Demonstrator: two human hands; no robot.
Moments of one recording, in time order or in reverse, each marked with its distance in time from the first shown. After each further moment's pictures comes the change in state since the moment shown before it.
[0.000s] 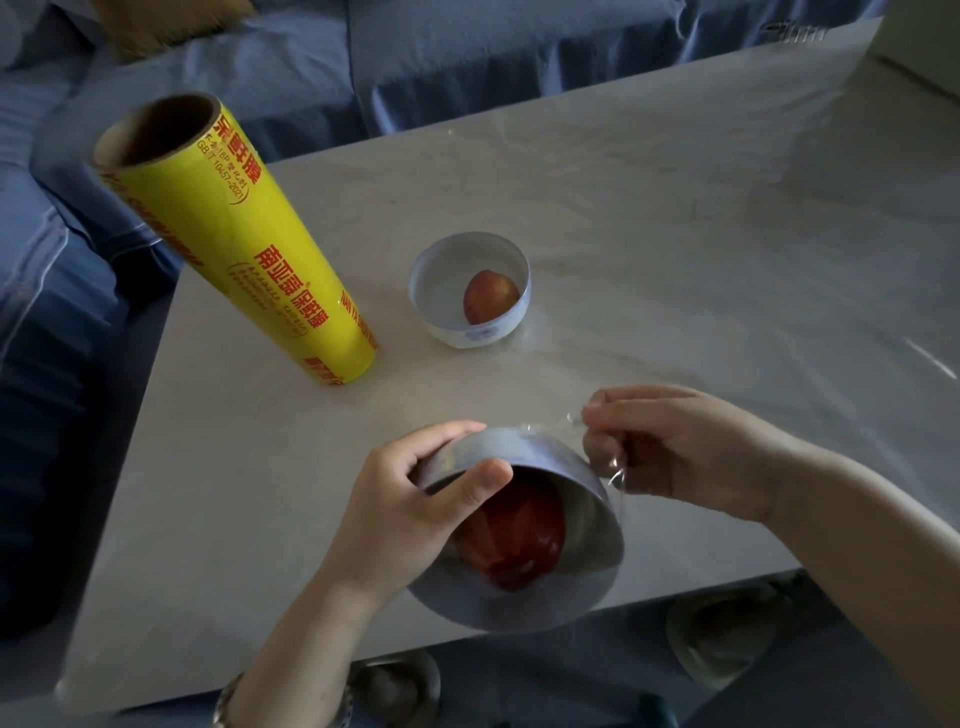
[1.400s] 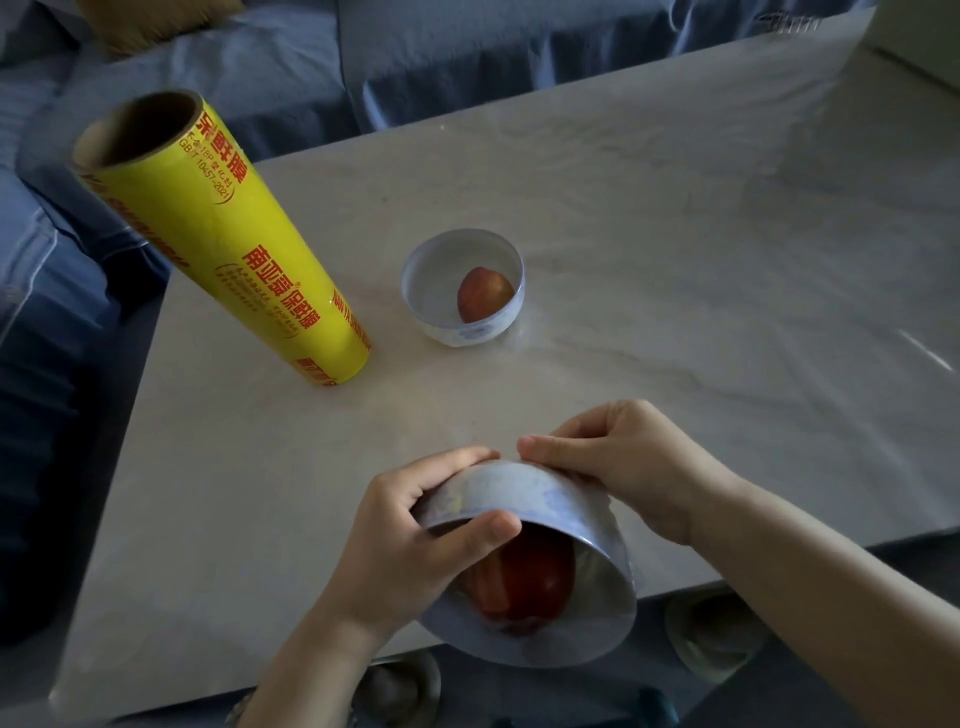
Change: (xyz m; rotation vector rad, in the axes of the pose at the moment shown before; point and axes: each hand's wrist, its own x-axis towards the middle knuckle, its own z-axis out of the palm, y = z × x) left_hand -0.012 -0.006 0.004 -0.026 -0.072 0.085; right_hand 0.012 0.015 0.032 -0.232 0.357 -0.072
